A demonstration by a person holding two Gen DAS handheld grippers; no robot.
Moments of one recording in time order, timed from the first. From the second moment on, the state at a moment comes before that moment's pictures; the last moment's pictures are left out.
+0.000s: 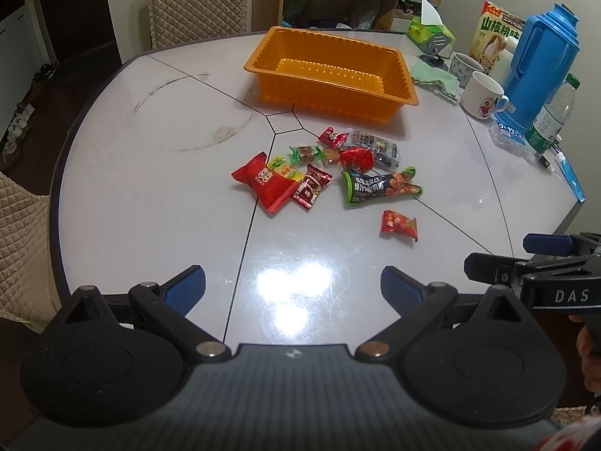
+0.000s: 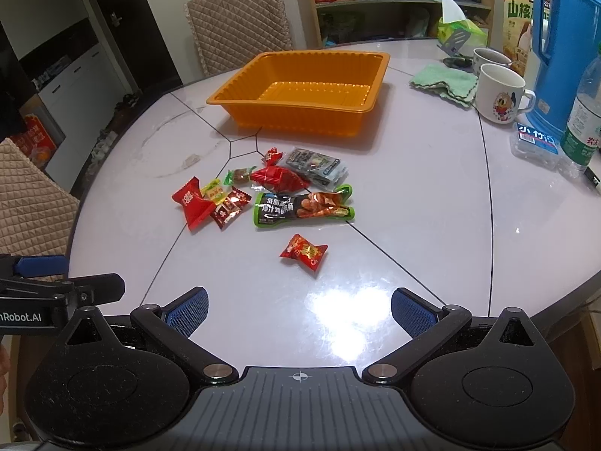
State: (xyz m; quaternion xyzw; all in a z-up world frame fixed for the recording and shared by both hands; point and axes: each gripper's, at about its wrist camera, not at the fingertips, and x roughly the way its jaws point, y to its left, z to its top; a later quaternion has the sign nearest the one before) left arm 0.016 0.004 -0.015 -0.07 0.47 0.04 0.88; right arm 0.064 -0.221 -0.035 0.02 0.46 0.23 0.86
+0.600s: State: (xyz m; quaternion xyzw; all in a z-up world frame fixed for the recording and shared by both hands) left arm 0.034 0.014 -0.029 -0.08 0.47 0.04 0.88; right arm 0.082 -0.238 -0.050 0.08 0.42 0.20 0.88
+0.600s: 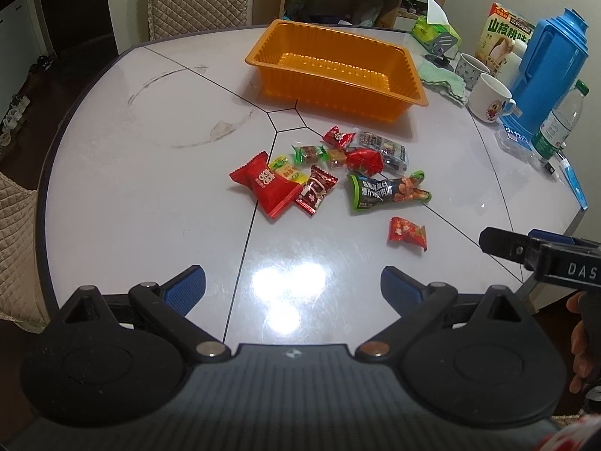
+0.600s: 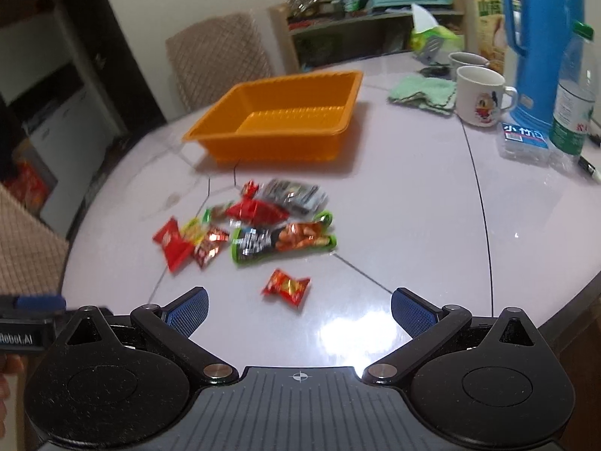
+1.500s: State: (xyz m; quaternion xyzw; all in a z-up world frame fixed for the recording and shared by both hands) left arm 0.055 0.031 -0.070 -0.09 0.49 0.07 0.86; right arm 0.133 -0.191 -0.113 -0.13 0.38 0.38 0.83
